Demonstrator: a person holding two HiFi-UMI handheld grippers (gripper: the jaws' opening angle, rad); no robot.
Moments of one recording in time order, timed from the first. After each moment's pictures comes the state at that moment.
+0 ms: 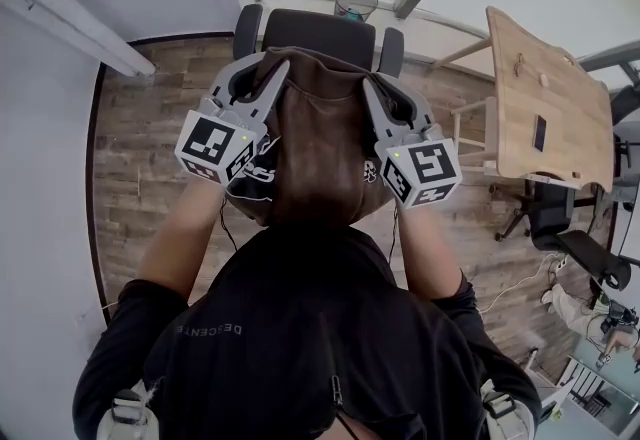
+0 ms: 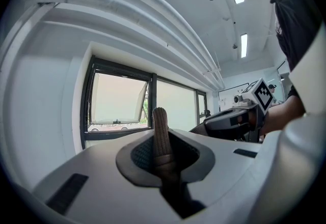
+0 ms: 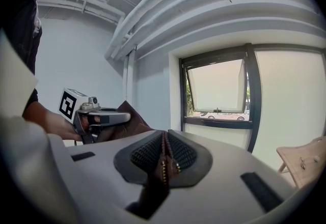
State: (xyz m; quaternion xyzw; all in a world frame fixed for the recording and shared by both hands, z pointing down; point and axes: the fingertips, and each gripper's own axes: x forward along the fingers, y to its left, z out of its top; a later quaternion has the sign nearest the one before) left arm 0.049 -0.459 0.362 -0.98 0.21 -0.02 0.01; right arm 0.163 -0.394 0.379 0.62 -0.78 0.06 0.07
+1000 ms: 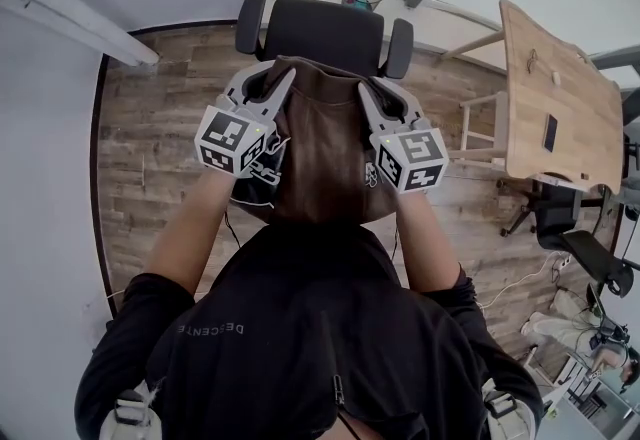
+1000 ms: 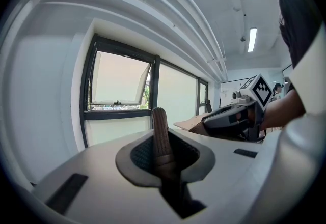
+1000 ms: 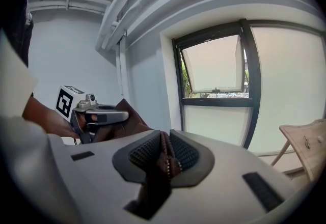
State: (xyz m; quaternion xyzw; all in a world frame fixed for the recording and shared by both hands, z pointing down) left arm 0.064 -0.480 0.451 -0.97 0.21 -0.09 -0.04; right arm 0.178 -0.418 0.467 0.61 -0.77 0.15 0.10
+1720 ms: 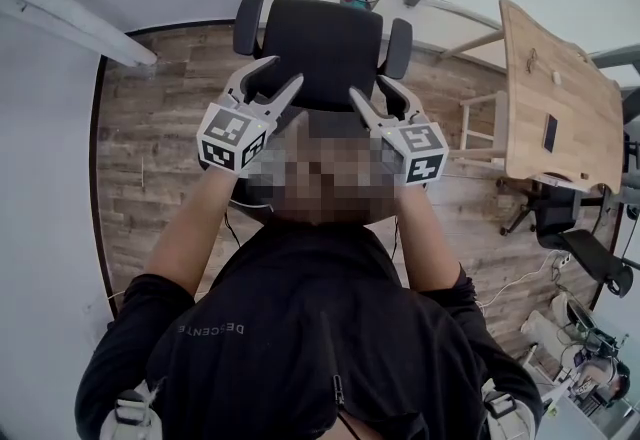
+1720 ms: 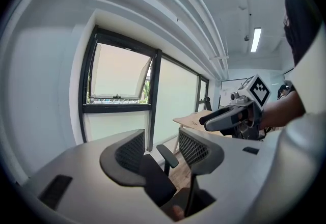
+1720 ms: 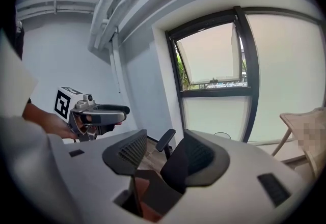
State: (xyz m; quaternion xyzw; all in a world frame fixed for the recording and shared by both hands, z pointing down) left arm 0.076 -0.491 0.470 -0.97 0.21 -0.12 -0.06; right arm 0.193 -0.428 0.492 0.61 -0.76 0.21 0.11
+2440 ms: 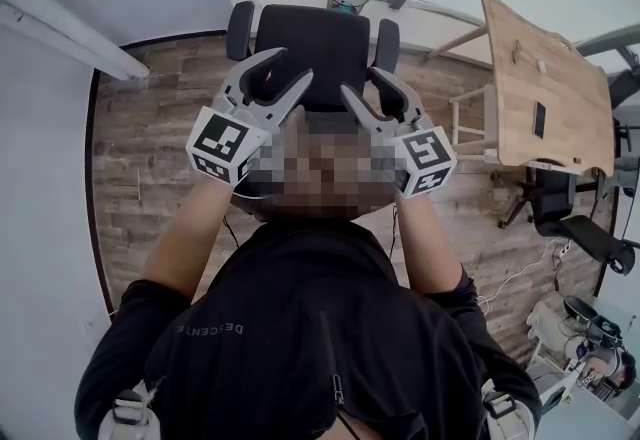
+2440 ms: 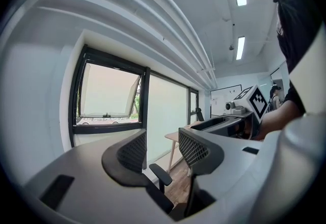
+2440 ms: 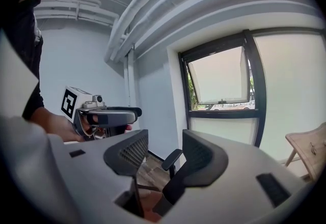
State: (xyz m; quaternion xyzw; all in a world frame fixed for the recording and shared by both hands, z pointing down) left arm 0.073 -0.447 0.380 -0.99 0.17 -0.05 -0.01; right arm 0.151 -0.400 0.411 0.59 -0.79 0.11 0.06
